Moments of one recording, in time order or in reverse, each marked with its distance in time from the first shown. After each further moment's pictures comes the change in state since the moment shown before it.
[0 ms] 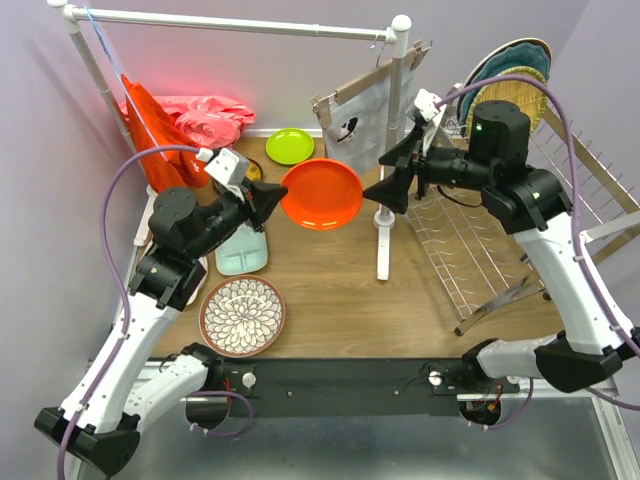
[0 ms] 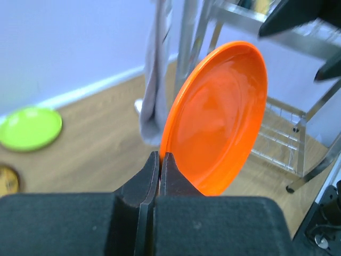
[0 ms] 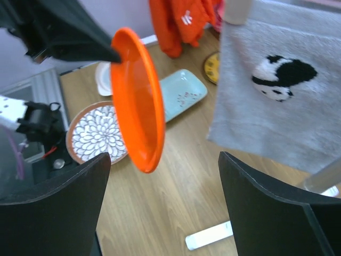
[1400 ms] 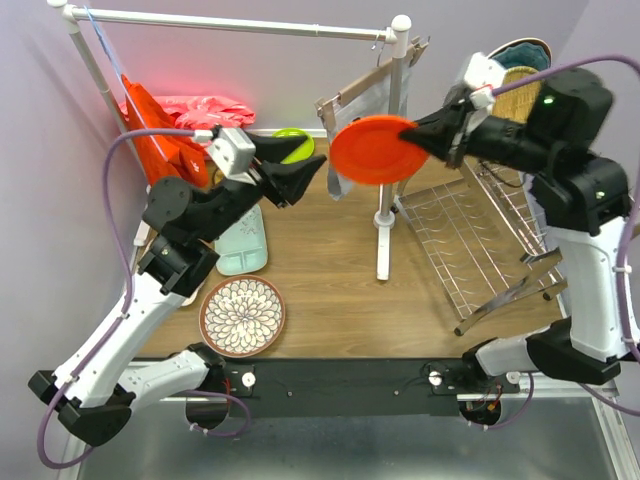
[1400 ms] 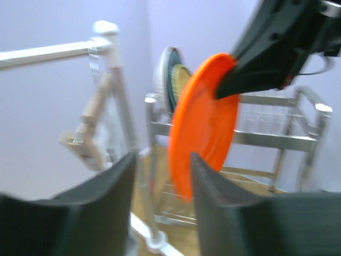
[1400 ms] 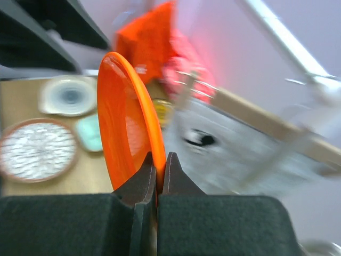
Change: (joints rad) left arm -0.244 0.152 0.235 0.316 -0.042 0.084; right arm -0.011 0.066 0.411 -0.150 -0.021 -0.258
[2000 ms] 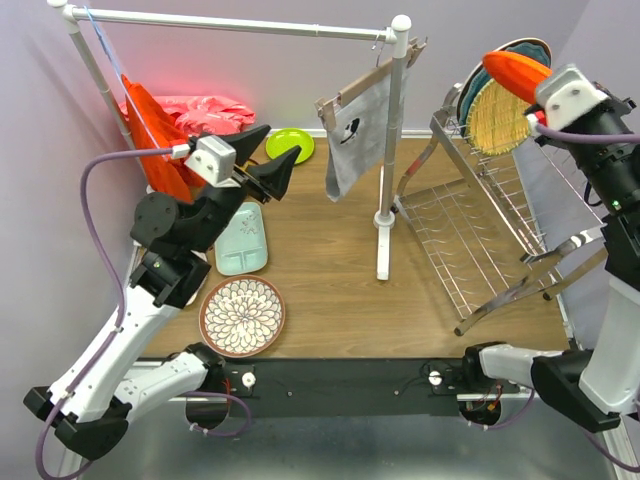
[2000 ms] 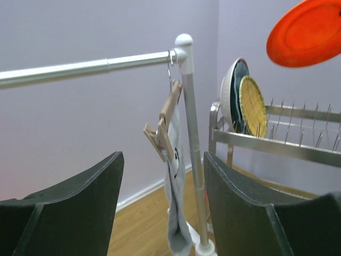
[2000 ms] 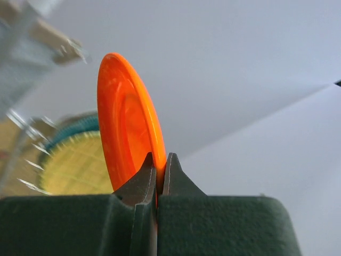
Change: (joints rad) left arm 0.044 -0.082 -0.041 0.029 -0.220 0.099; right arm -0.308 -0.150 0.109 0.016 0.457 -0.526
